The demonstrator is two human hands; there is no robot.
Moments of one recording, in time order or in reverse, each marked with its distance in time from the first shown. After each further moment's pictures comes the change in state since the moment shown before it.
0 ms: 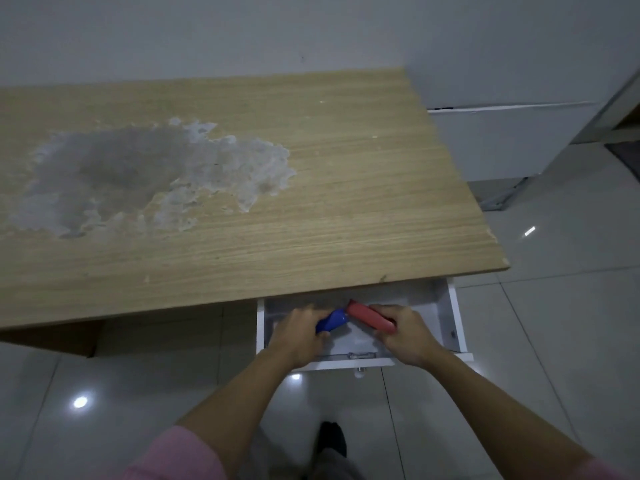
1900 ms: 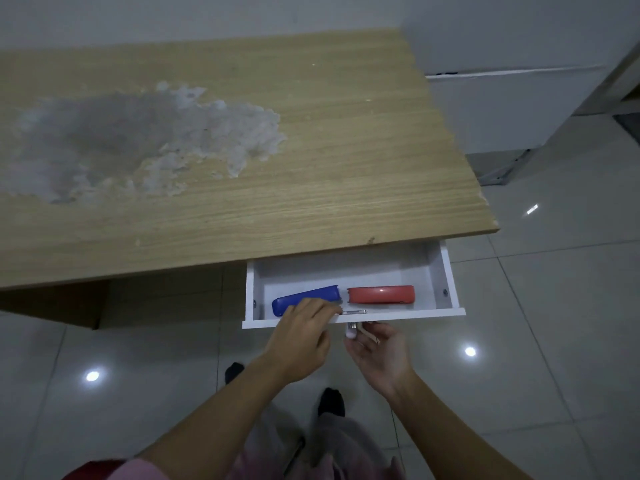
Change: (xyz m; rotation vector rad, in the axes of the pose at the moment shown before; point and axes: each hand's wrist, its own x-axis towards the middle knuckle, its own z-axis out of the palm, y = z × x) left_hand -0.051 0.010 0.045 0.058 0.191 0.256; right_hand -0.052 0.008 0.070 1.733 0.159 0.663
